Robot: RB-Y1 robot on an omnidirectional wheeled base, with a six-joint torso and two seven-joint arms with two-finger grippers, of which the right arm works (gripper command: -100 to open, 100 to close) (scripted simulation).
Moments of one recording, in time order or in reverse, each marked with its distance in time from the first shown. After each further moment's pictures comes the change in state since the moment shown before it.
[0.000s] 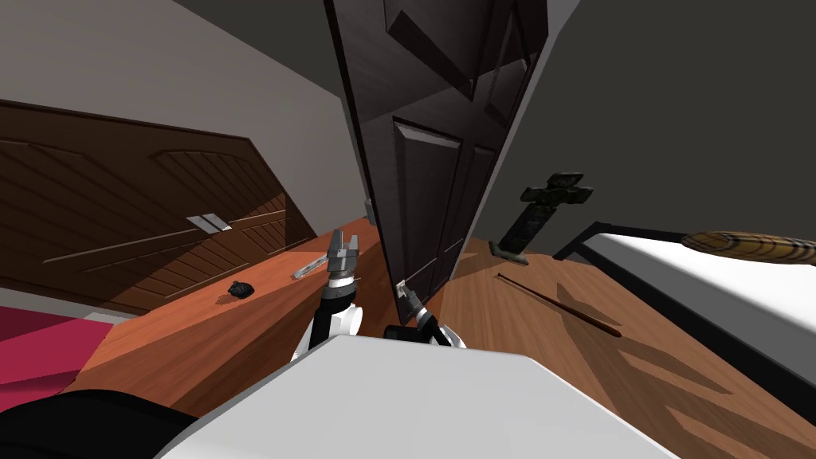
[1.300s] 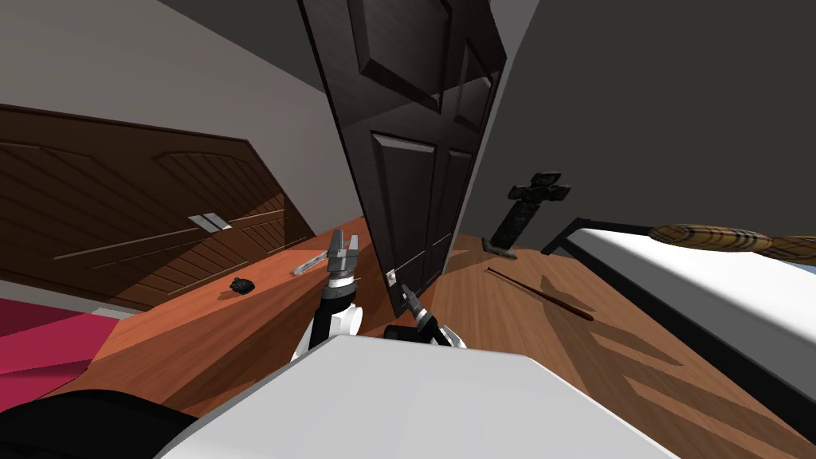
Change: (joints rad) arm -0.001 -0.008 0.018 0.003 0.004 0.006 -0.008
